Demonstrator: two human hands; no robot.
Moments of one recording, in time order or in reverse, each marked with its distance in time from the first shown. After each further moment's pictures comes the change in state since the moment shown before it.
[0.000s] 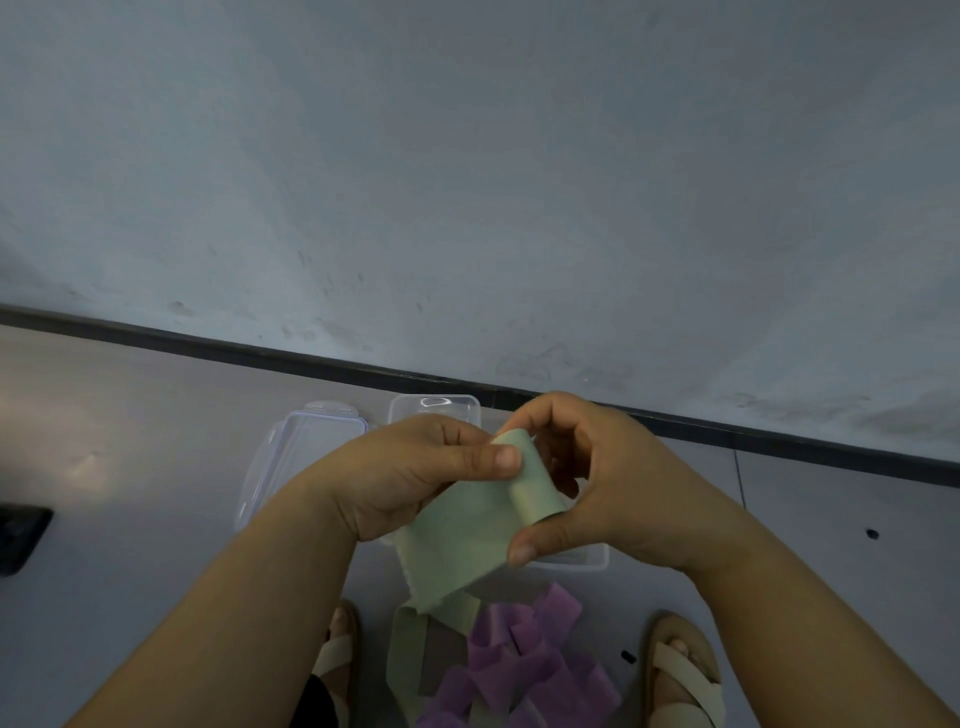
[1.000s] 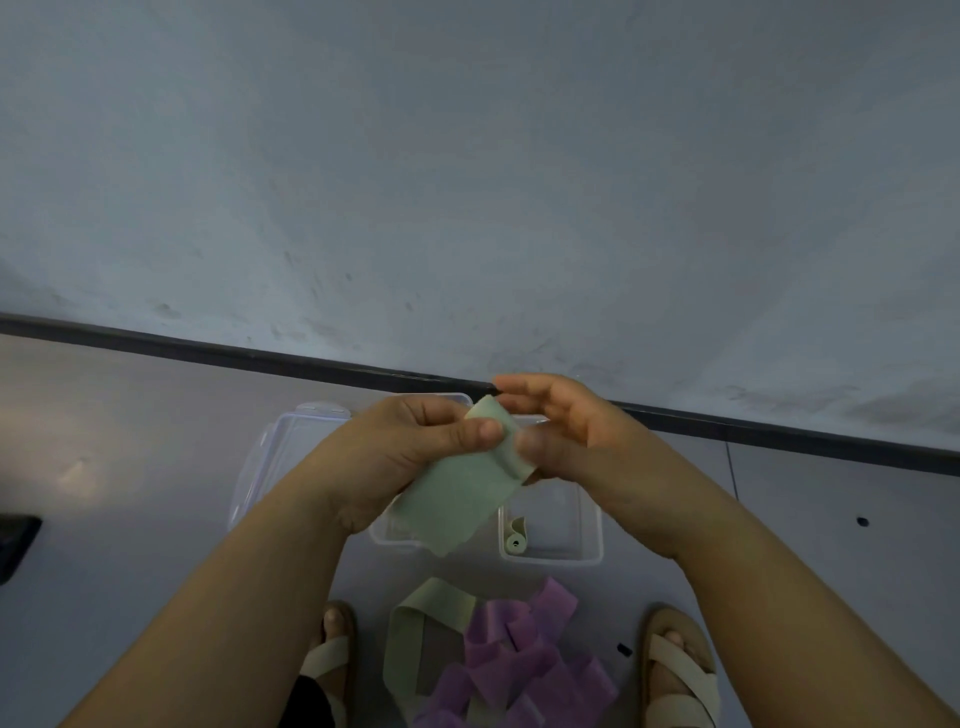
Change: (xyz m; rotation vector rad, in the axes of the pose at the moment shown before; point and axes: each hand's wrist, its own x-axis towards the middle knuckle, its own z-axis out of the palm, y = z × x) left_hand 0.005 -0.003 -0.003 0.043 0.341 0.045; right_hand 0.005 0.008 -0.002 0.237 0.057 0.143
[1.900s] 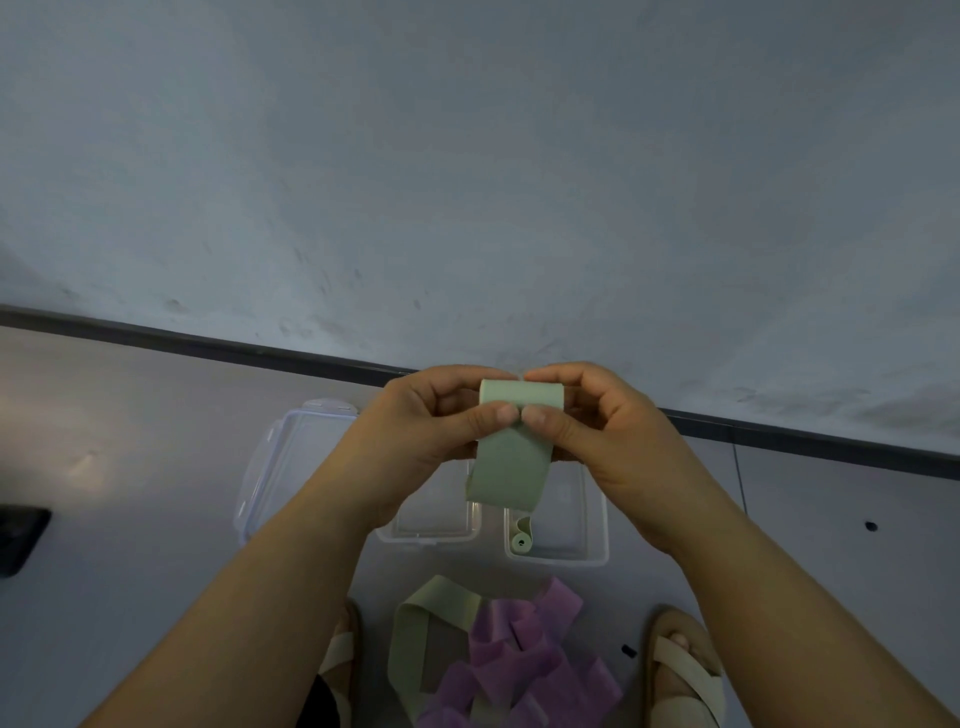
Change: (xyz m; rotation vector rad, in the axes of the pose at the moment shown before) left_hand 0.002 0.001 0.009 -0.121 0.110 0.229; right_hand 0.011 0.008 0.005 0.090 0.273 -0.117
